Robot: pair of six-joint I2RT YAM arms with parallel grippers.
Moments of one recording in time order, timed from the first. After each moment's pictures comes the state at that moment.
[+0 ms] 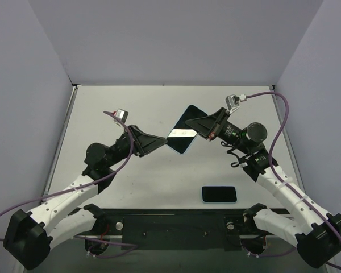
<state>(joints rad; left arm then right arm) -0.61 0.95 0.56 0.81 0.52 -1.38 0.50 0.98 0.76 0.47 -0.51 1.28</state>
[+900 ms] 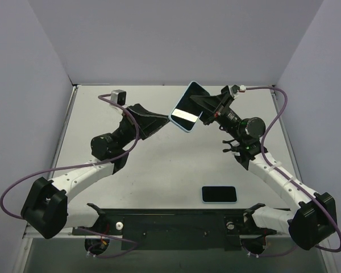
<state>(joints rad) -0.62 1.29 0.78 1.41 0.49 -1.53 0.48 1.16 0.83 0.88 -0.42 1.83</state>
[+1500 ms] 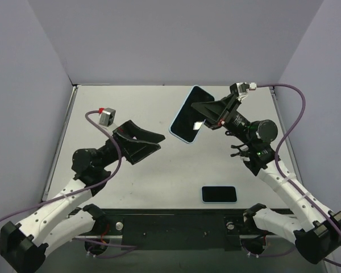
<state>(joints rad) -0.64 0.93 0.63 0.92 0.55 -1.24 0.50 1.06 0.89 0.75 -0.48 1.65</state>
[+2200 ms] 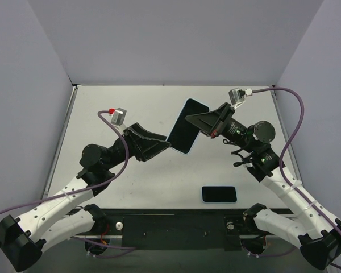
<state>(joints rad) -0.74 0.88 0.69 0.67 0.43 -1.13 0.56 0.95 0.89 0.42 -0.47 1.27</state>
